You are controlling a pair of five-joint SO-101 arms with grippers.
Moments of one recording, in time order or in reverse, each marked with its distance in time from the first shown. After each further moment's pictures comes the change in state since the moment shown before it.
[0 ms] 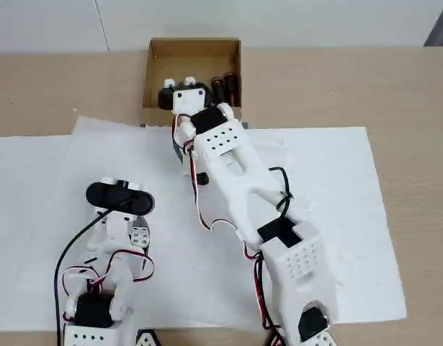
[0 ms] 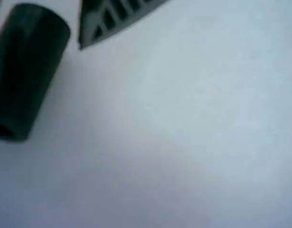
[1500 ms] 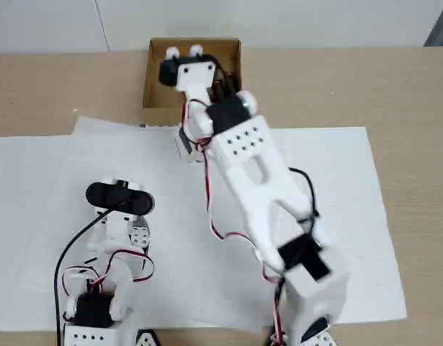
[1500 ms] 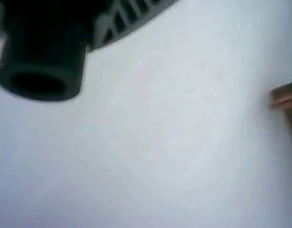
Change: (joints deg) left arm -0.3 0.0 0.0 0.0 0.0; right arm 0.1 -19.3 -1.3 7.9 0.0
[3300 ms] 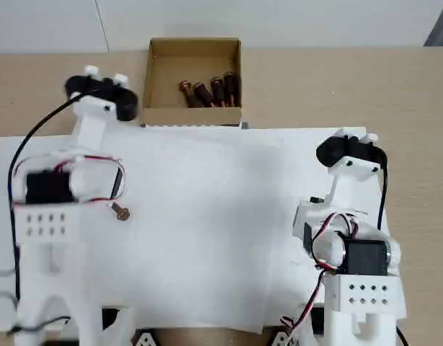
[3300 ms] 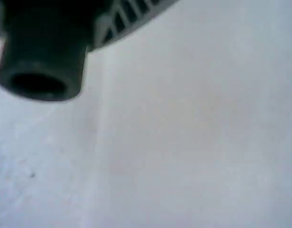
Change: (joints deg) left arm -6.2 75.6 -78.2 28.6 -10.5; right arm 31.7 -73.7 78.8 -12.3 0.0
